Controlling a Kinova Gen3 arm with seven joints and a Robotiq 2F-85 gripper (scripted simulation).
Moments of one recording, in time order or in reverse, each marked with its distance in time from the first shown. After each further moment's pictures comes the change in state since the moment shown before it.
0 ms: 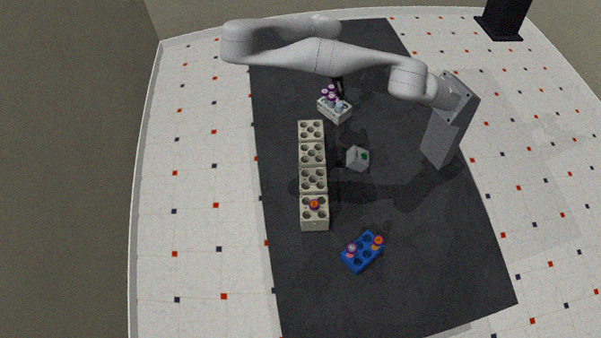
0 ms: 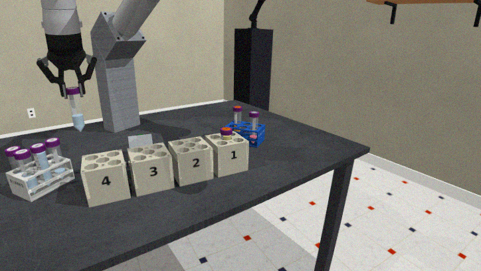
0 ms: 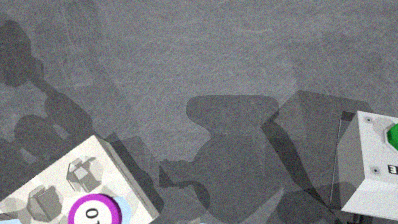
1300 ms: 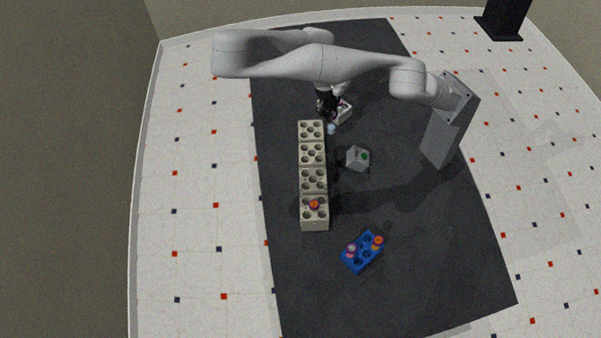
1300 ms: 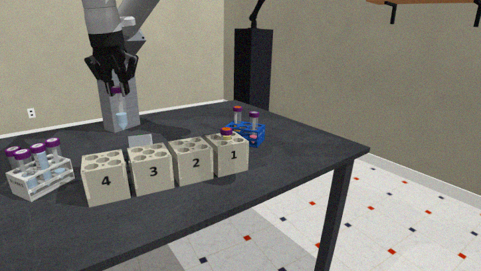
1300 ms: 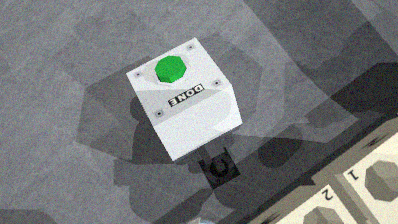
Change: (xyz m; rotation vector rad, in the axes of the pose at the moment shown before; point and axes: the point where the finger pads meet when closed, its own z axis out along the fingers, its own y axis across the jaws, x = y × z) arm -0.046 0.103 -0.008 -0.121 0.002 0.673
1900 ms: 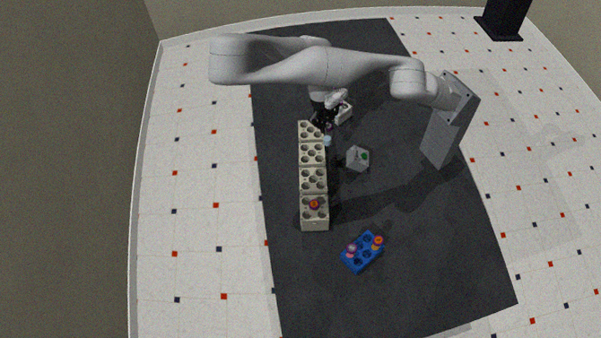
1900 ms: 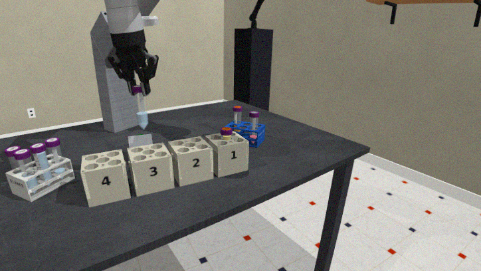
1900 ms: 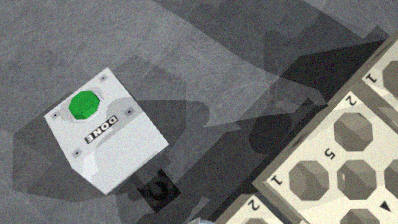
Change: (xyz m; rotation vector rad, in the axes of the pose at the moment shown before) arm 0.013 0.052 0.002 -0.030 0.003 0.181
